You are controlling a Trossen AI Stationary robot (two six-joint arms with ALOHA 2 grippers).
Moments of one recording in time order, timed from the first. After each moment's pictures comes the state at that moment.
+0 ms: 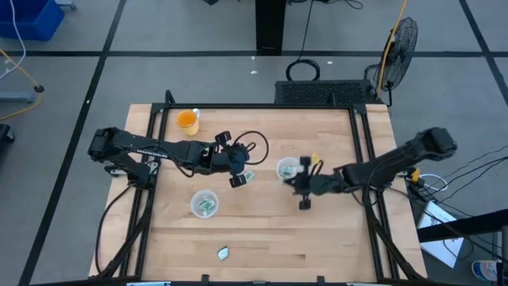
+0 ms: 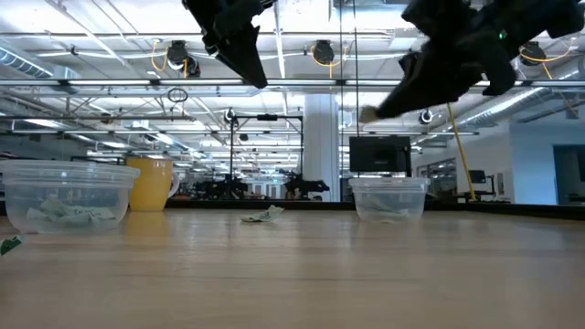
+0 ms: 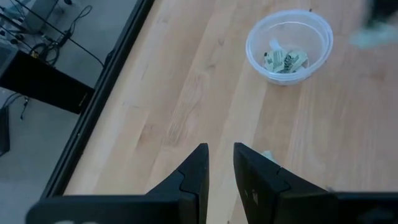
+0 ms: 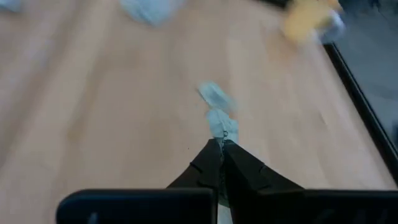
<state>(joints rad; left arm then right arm) -0.09 1.58 1.32 -0.69 -0.50 -0.17 0.29 1.28 0.62 0.02 0.44 -0.08</state>
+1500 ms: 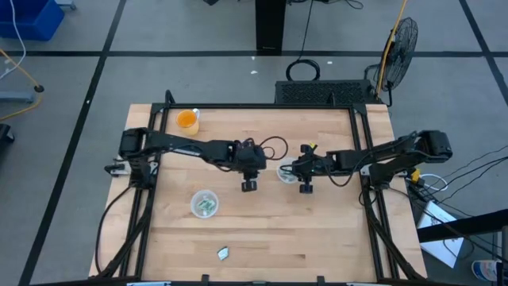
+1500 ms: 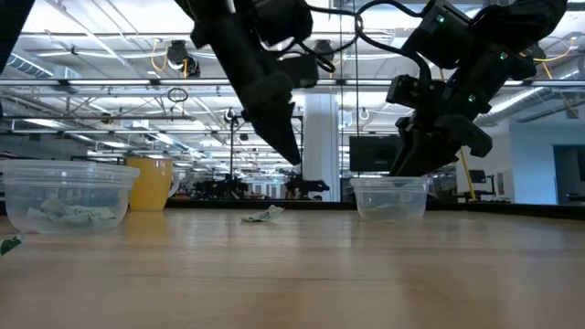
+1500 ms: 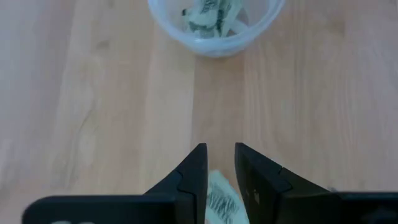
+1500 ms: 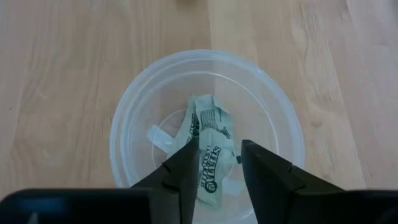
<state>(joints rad) 0.04 1.85 1.31 -0.47 -0.06 0.03 -0.01 1.35 0.56 -0.10 0.20 -0.11</state>
